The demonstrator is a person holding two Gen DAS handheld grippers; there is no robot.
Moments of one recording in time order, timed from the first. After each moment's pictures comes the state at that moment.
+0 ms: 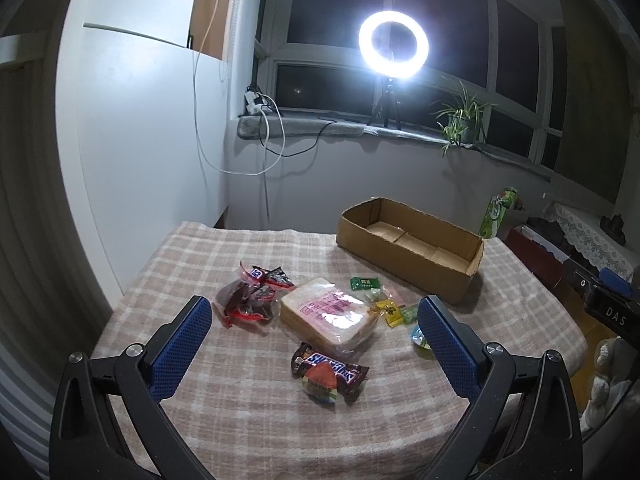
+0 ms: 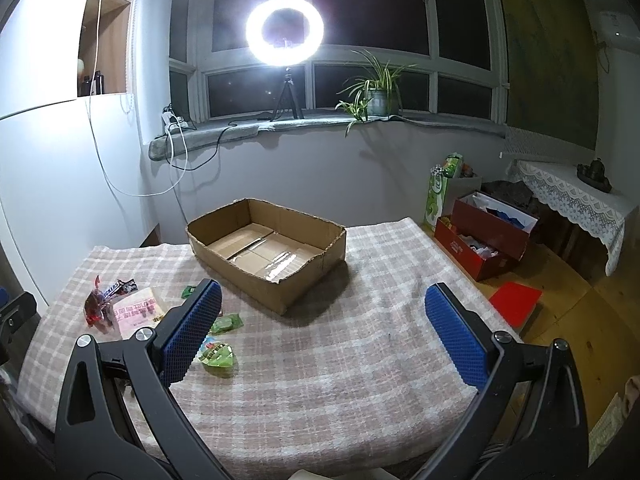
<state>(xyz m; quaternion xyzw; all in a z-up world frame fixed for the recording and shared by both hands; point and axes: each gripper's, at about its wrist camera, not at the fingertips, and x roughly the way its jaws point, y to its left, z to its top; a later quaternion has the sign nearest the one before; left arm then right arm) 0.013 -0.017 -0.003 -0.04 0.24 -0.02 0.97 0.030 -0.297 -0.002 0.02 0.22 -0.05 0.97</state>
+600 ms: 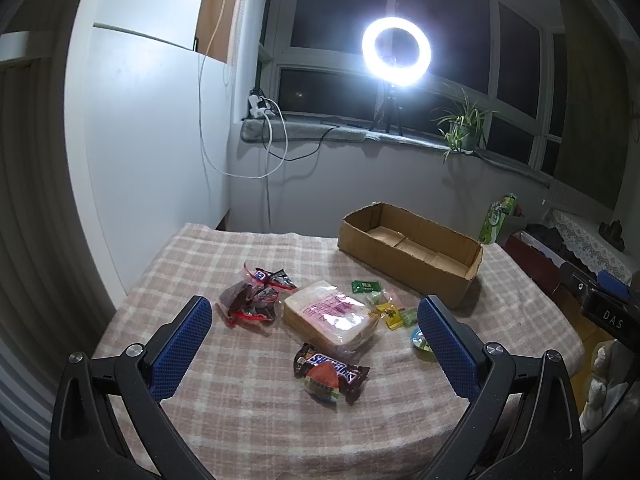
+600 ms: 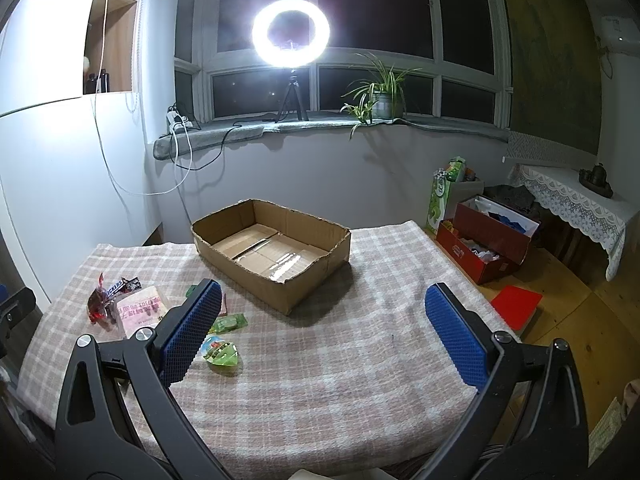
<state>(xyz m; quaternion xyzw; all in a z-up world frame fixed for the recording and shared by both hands) 0.010 -0.009 -0.001 -0.05 0.24 -0.01 0.97 0.026 -0.293 0.003 0.02 0.22 -0.04 0.97</state>
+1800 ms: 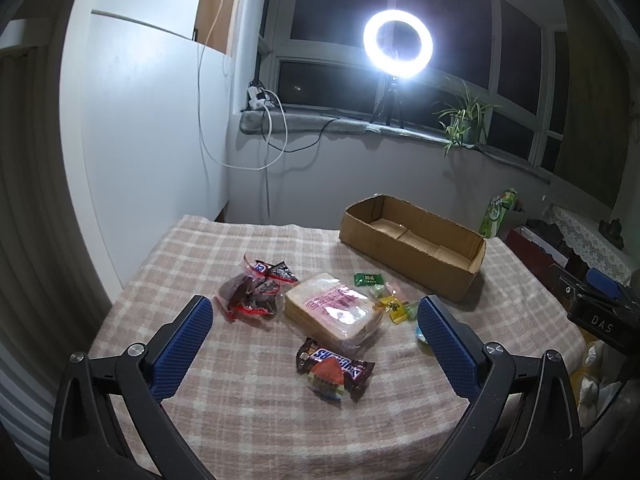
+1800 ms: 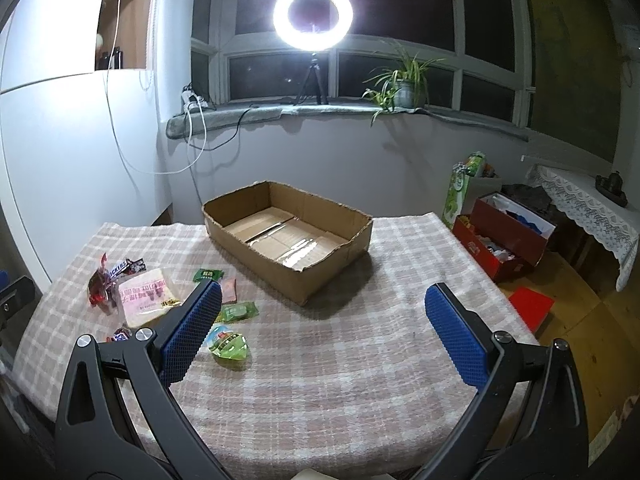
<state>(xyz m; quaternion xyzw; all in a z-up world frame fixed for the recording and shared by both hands) 0.014 -0.007 -0.010 -0.05 0.25 -0.02 0.97 0.049 -0.280 -0.012 0.00 0.25 -0.02 0.97</state>
